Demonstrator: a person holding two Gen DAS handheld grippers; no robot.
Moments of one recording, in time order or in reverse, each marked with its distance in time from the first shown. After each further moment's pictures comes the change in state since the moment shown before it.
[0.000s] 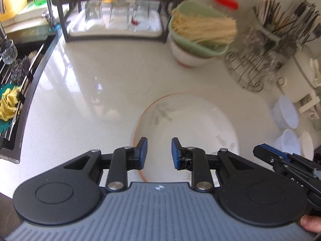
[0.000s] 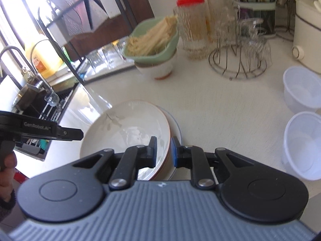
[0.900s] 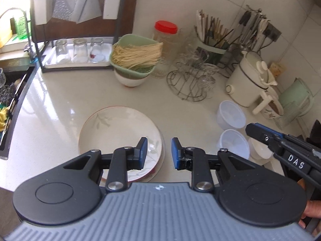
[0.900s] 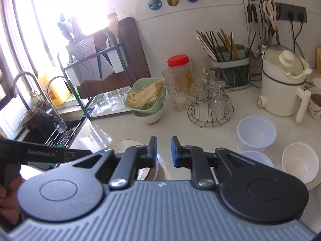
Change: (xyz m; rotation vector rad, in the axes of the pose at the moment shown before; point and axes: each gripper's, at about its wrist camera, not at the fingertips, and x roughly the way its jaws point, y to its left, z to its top) left arm -0.103 -0.109 -0.050 0.088 -0.150 -0.127; right arm -0.135 -0.026 0.012 -0.059 -0.227 -0.028
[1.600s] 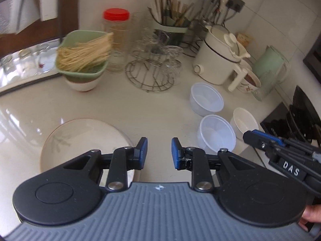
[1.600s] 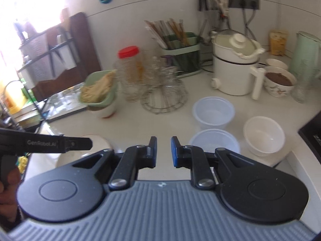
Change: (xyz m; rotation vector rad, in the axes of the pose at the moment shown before) left arm 0.078 -0.026 0.024 0.224 0.086 -0.180; right arm 0.002 -0.008 -0.025 0.121 0.026 -0.312
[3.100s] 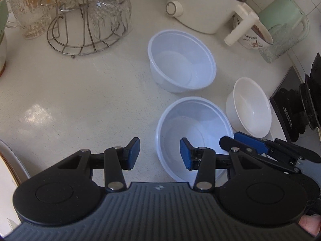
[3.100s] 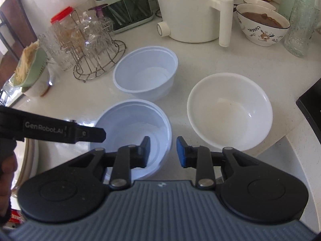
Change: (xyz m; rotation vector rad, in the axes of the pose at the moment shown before) left arm 0.223 -0.100 0.035 0.028 0.343 -0.044; right arm 0.131 -0.143 -0.009 0.097 0.275 -0.037
